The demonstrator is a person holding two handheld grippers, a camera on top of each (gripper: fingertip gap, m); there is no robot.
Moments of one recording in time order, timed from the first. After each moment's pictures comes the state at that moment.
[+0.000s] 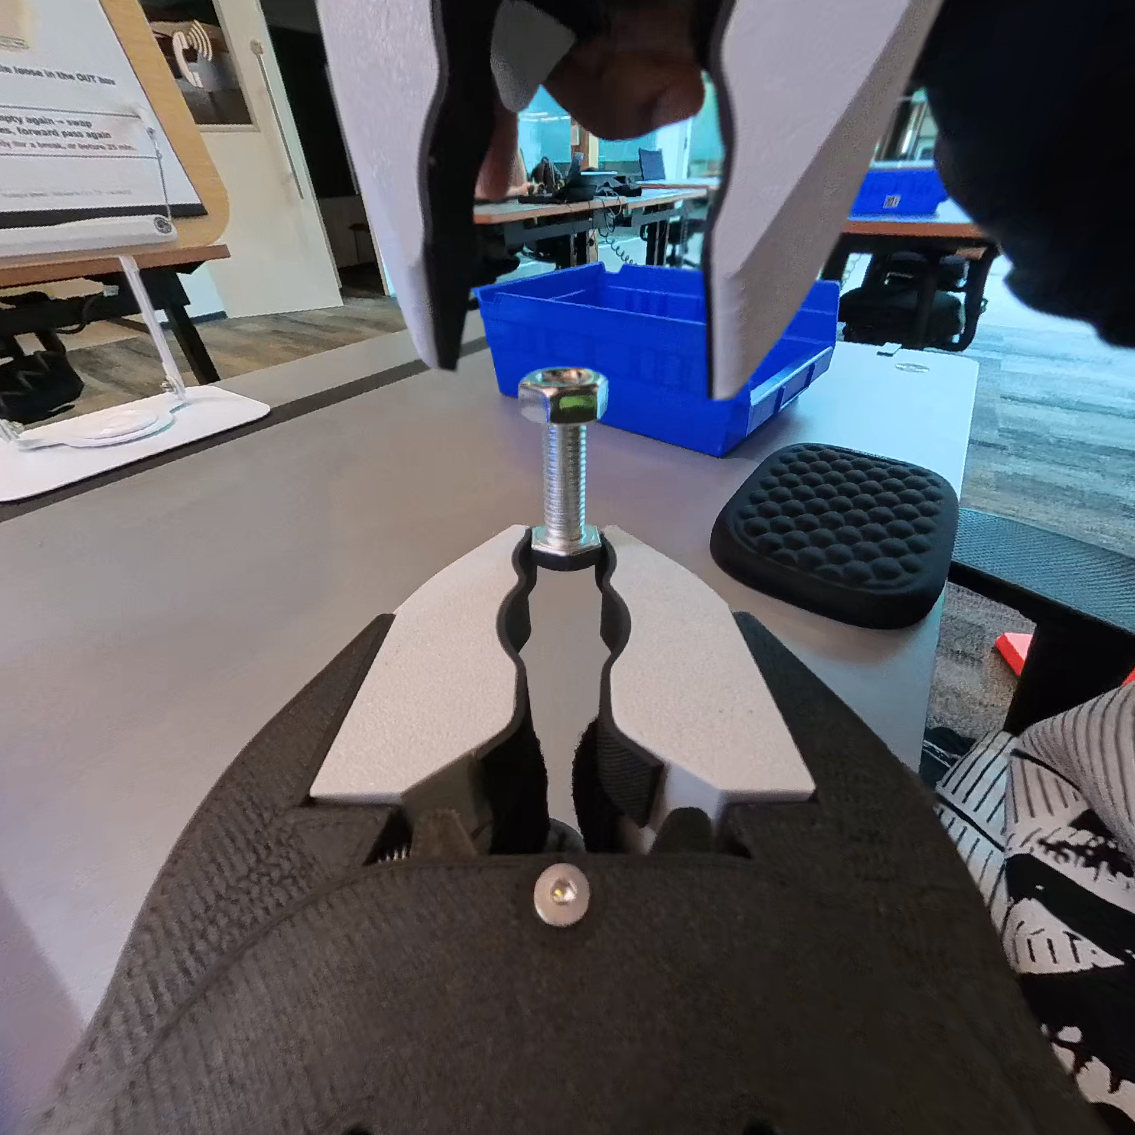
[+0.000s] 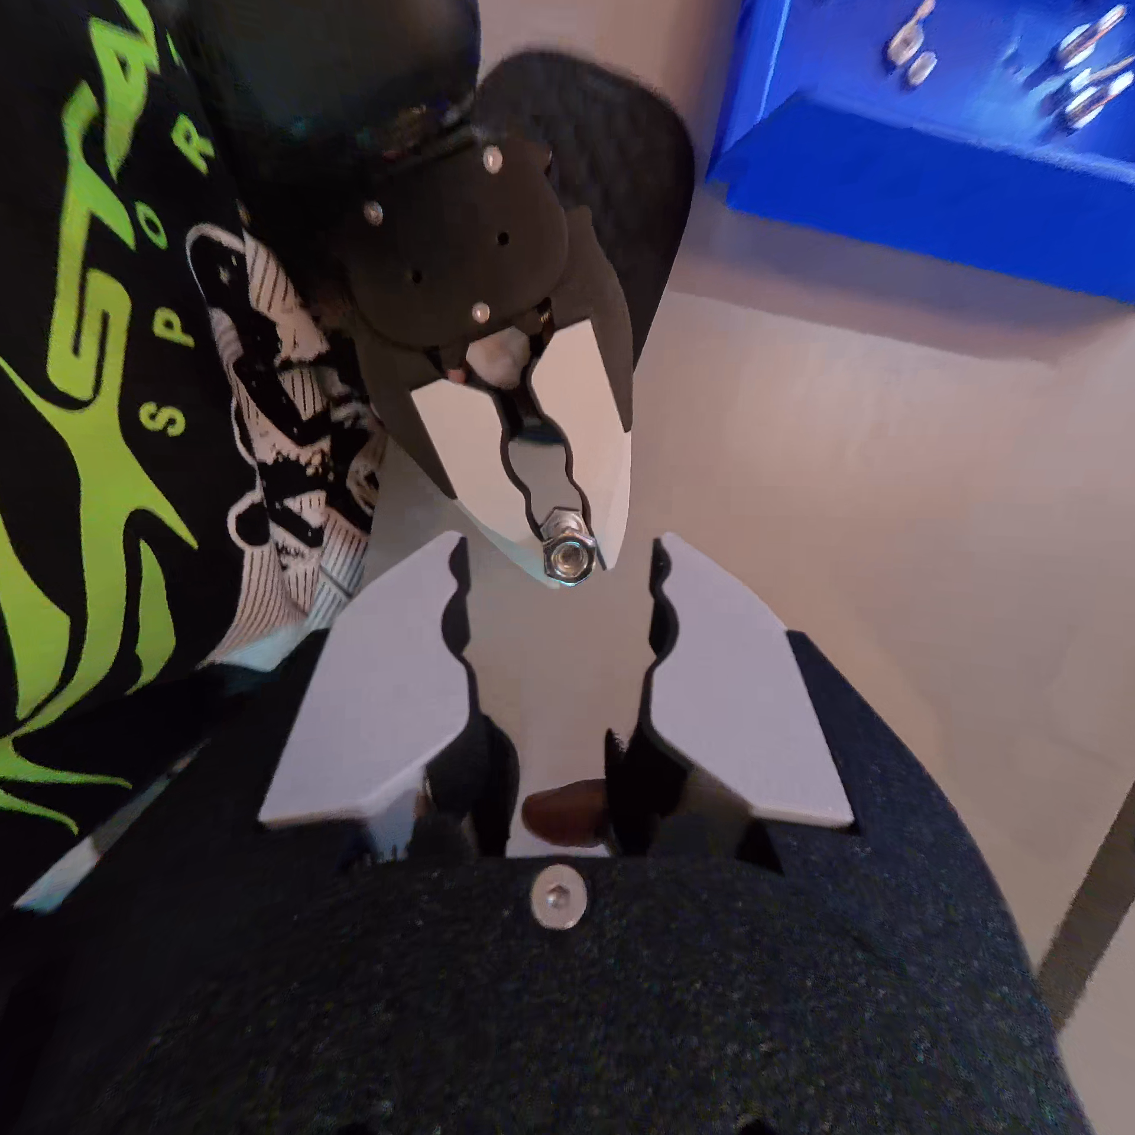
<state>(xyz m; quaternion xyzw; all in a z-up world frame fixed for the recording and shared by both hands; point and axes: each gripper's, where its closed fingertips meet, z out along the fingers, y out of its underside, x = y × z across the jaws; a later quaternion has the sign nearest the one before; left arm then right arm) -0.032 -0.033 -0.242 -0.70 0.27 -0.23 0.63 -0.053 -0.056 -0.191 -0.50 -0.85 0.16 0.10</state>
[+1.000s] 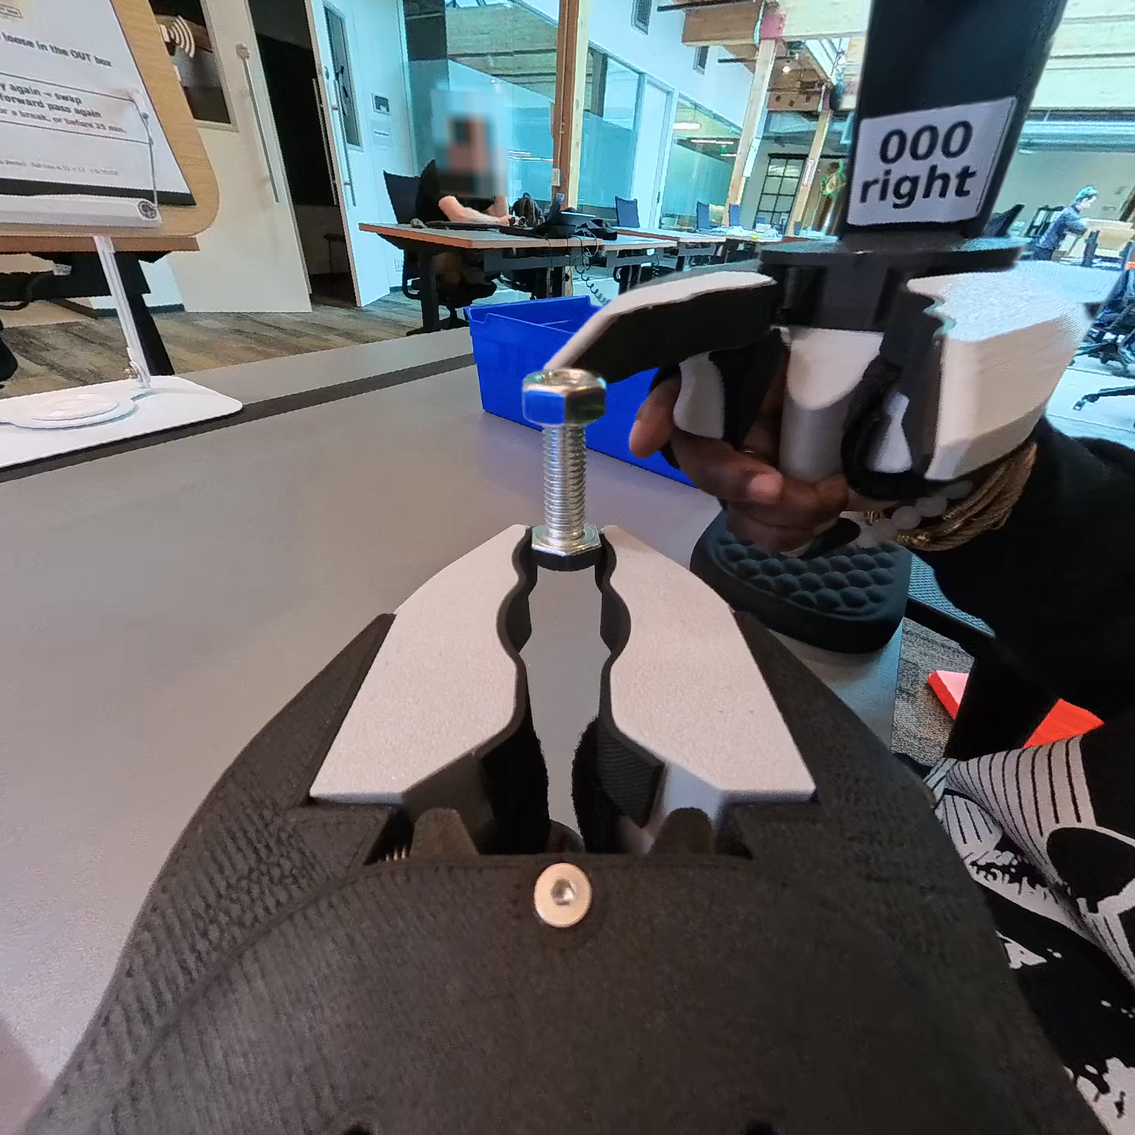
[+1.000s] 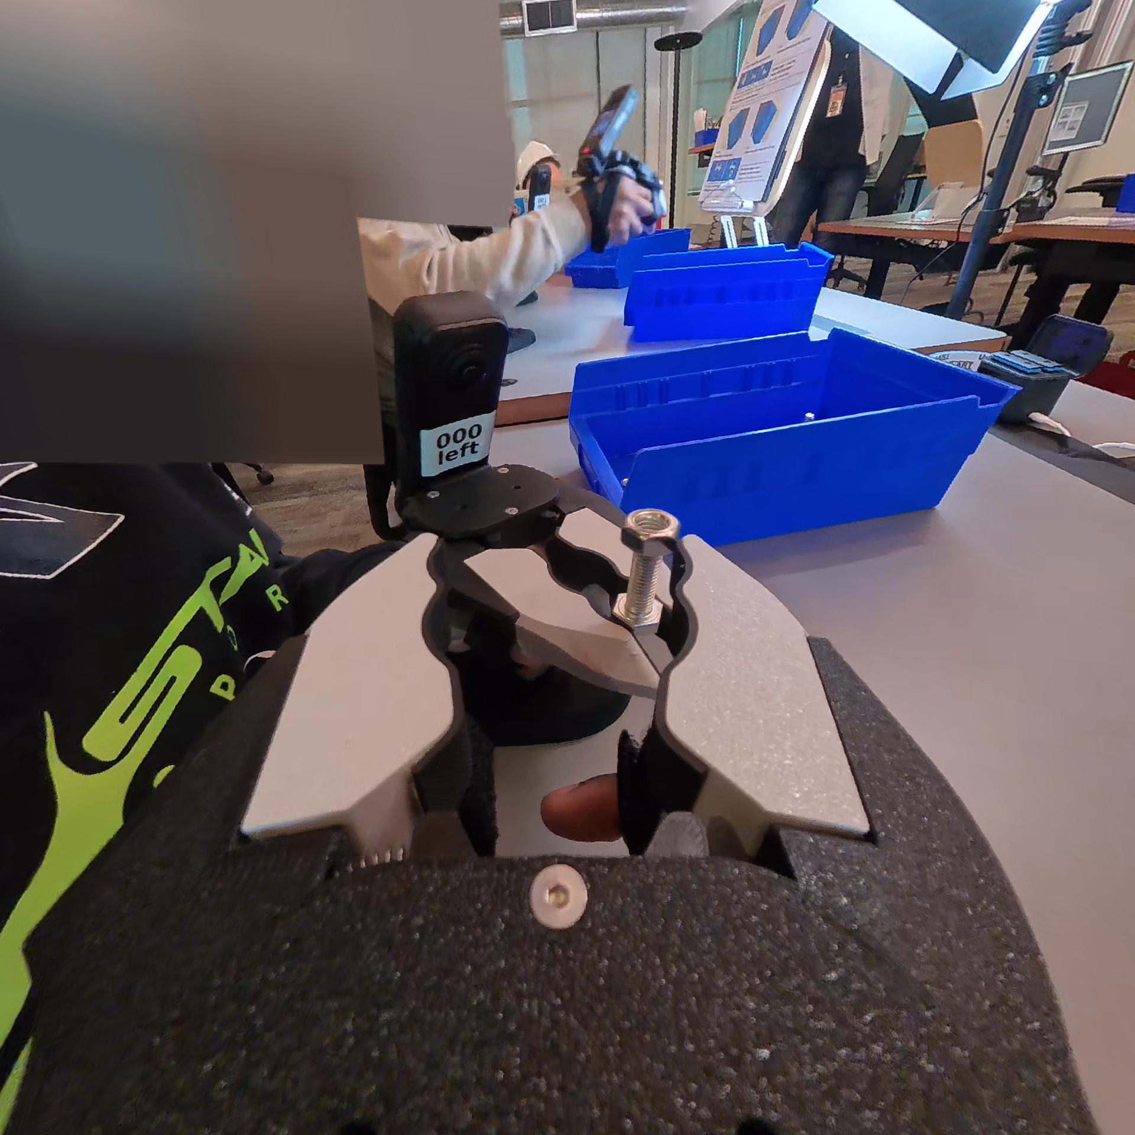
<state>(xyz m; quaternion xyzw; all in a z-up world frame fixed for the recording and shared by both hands) -0.037 -0.031 -0.238 -0.69 0.24 -0.28 0.63 -0.054 -0.073 -0.186 -0.51 -0.53 0.53 0.42</state>
